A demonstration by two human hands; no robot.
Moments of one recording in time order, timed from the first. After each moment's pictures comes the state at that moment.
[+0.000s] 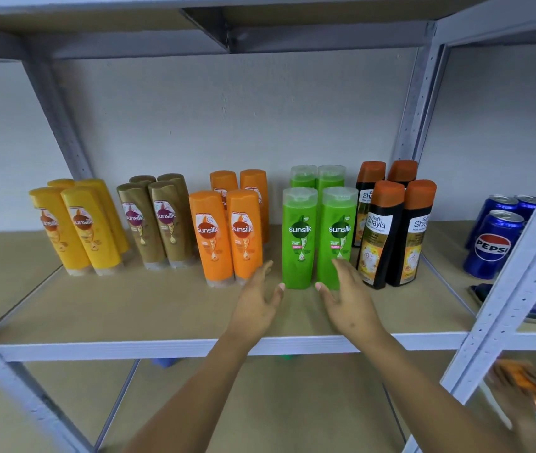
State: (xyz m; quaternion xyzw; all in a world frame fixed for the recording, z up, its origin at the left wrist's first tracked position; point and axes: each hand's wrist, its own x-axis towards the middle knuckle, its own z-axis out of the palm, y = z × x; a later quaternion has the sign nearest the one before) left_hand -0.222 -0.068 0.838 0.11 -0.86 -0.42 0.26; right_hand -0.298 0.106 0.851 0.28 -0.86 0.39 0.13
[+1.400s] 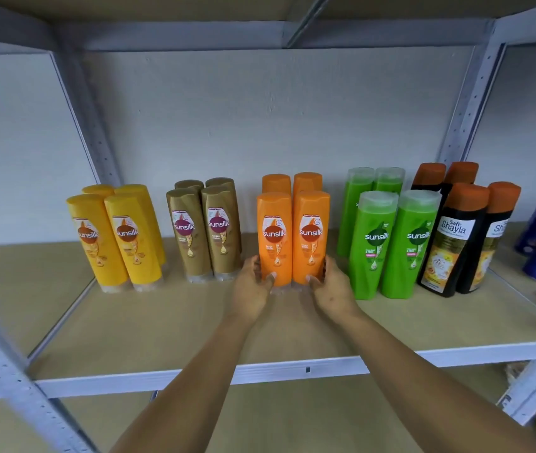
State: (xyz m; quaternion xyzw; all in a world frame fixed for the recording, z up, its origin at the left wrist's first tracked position) left_hand -0.226 -0.223 0.847 0.16 -0.82 -0.50 0.23; right_hand -0.295 -0.067 0.850 0.21 -0.85 0.49 0.03
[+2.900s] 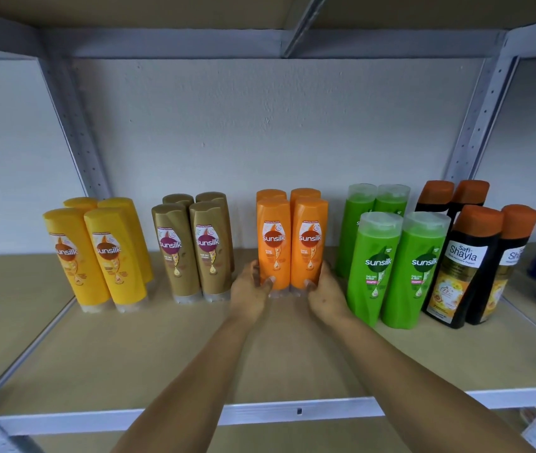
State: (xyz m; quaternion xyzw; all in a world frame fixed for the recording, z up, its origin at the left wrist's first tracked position) left_hand -0.277 -0.229 0.851 0.16 -0.81 -0.52 0.24; right_hand -0.350 -0.087 0.851 0.20 -0.84 0.51 0.01
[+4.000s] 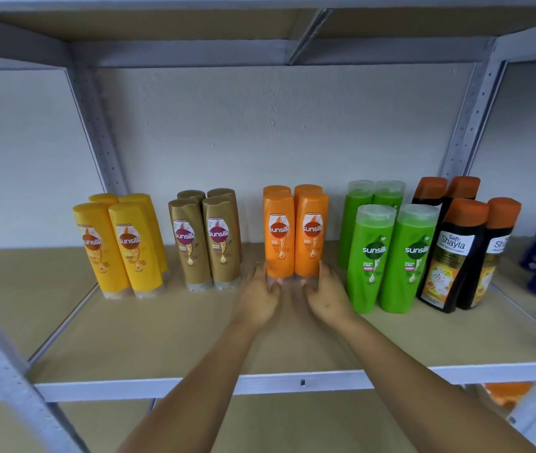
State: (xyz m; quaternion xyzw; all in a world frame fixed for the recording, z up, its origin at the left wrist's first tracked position) left_hand -0.246 -0.218 0.838 0.14 -0.90 -0.35 0.23; right_hand -0.306 -0.070 0.857 0.23 -0.88 0.42 0.04
